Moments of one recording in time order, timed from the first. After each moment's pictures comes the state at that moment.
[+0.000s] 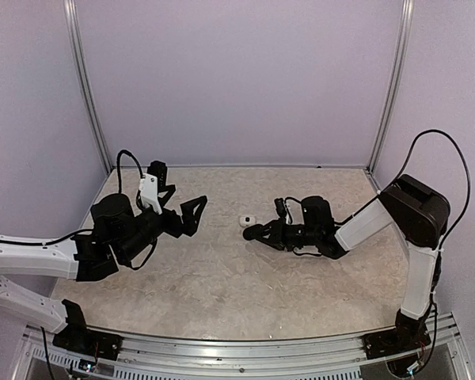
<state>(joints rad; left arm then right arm) -0.96 1.17 0.59 0.57 -0.40 -0.11 0.64 1.95 0.82 0.74 -0.55 0.89</state>
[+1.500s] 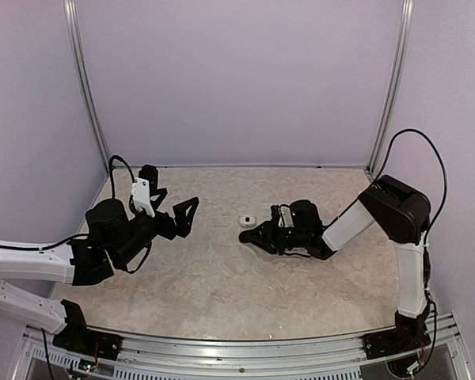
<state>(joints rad) -0.95 1.12 0.53 0.58 -0.45 -0.13 0.67 2.12 0.93 0.76 -0.48 1.10</state>
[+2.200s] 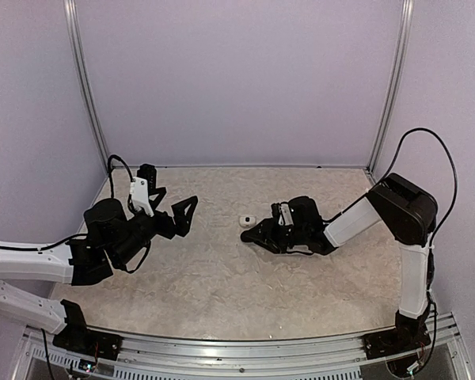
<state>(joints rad) -0.95 1.10 0.53 0.58 -0.45 -0.13 0.67 2.06 0.93 0.63 -0.44 1.04</state>
